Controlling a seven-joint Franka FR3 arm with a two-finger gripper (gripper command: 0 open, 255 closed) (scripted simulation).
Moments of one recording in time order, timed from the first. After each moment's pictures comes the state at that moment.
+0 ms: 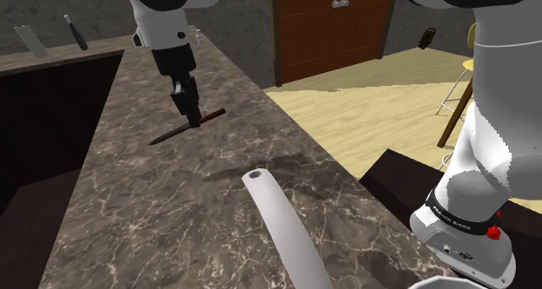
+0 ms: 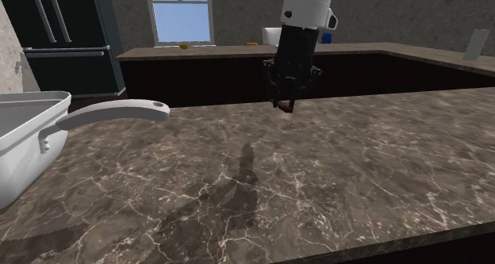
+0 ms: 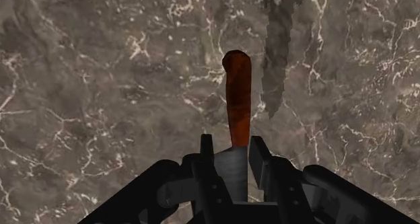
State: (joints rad) arm 0.34 0.34 0.30 -1.42 0.02 1.67 -0.38
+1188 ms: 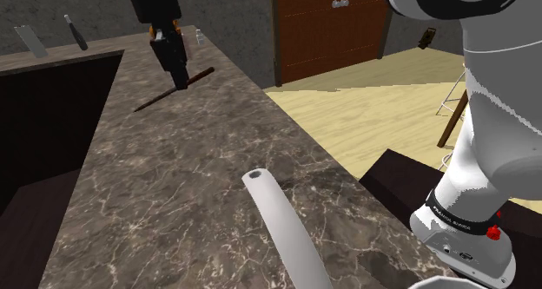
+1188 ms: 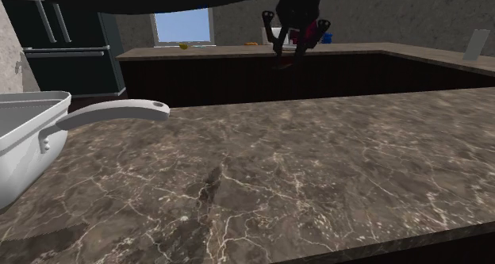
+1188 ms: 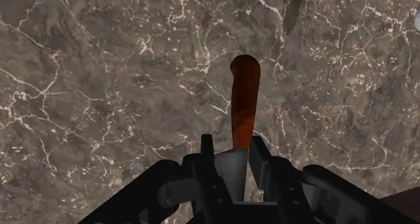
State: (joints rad) arm 0.37 0.41 0.30 -1.06 0.00 1.38 -0.34
